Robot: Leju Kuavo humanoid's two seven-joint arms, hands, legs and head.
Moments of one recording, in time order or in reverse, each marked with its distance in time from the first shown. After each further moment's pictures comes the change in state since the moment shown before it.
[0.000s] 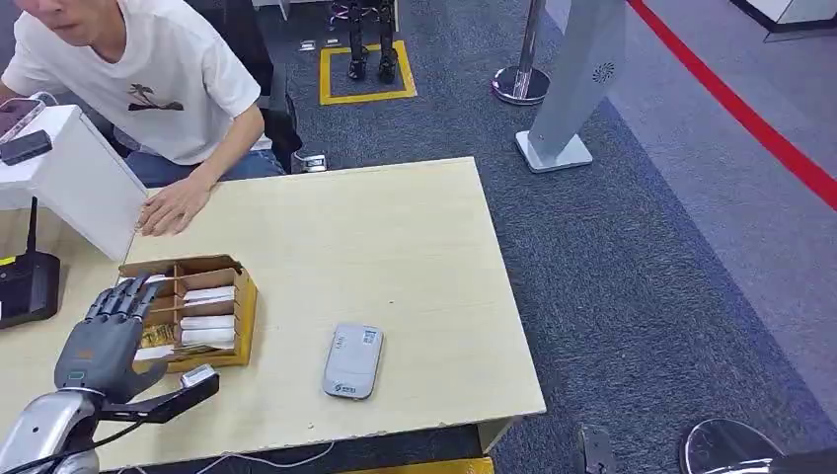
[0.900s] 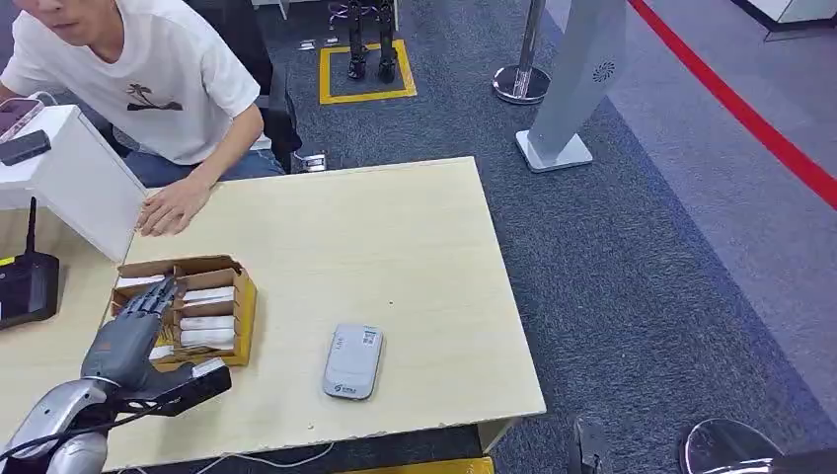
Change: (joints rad) left arm -0.056 0.000 -0.046 0.071 0.271 -0.081 -0.080; right arm -0.018 0.000 0.029 0.002 -0.003 -0.001 0.010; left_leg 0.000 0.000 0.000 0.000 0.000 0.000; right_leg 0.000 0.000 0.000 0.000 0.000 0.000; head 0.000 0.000
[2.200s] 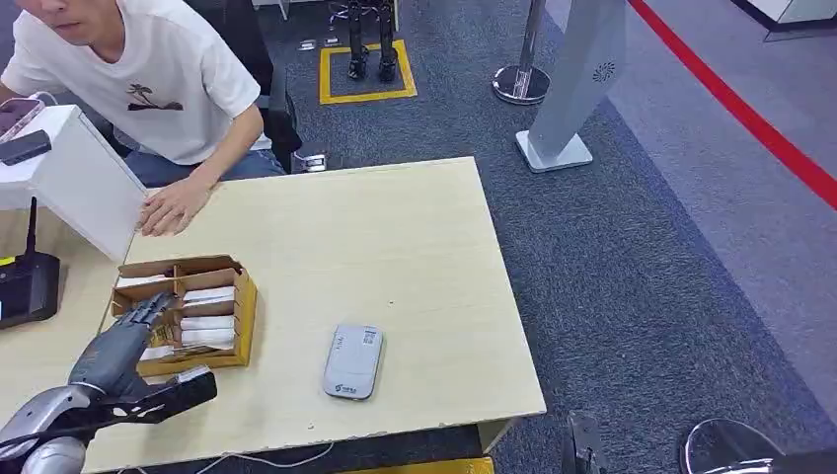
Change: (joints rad) left arm 0.007 0.092 -0.035 0.005 0.144 -0.059 0.055; right arm -0.016 0.000 0.047 0.009 -0.012 -0.001 0.029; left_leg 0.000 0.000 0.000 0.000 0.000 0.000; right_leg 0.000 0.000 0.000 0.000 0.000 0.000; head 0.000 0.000
